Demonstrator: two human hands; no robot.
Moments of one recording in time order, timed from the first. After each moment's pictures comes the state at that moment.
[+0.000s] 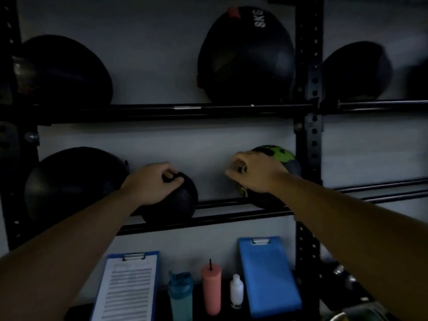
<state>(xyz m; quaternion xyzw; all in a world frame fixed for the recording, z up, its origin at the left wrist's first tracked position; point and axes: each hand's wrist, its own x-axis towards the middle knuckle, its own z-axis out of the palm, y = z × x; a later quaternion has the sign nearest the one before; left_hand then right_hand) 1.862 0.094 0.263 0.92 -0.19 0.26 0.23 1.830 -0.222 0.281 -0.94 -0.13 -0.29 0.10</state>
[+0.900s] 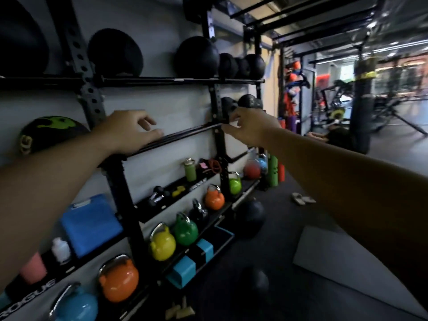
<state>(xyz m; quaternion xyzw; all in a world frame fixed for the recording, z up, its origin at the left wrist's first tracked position) 1.482 -0.295 0.265 0.80 -0.51 0.19 0.25 1.247 -0.542 0.229 -0.89 0.28 -0.35 0.06</state>
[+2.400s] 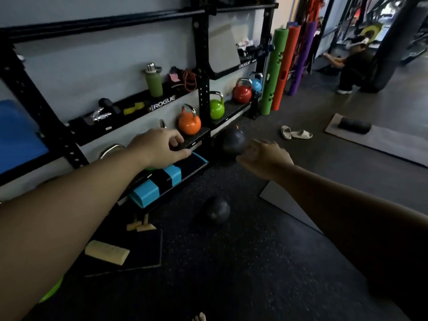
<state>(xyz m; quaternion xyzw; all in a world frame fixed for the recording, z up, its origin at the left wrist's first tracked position) 1.439 -0.595 -0.050 0.85 -0.48 -0.08 0.18 1.196 -0.809 -0.099 -0.92 0.35 -0.07 0.14</state>
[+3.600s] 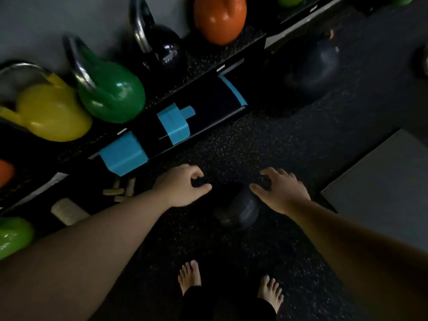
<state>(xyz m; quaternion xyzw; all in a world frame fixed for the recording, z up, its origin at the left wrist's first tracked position) 1.695 -0.939 -0.584 0.89 -0.28 -0.35 0.10 1.521 -1.170 -0.620 -0.89 0.31 0.22 0.26</state>
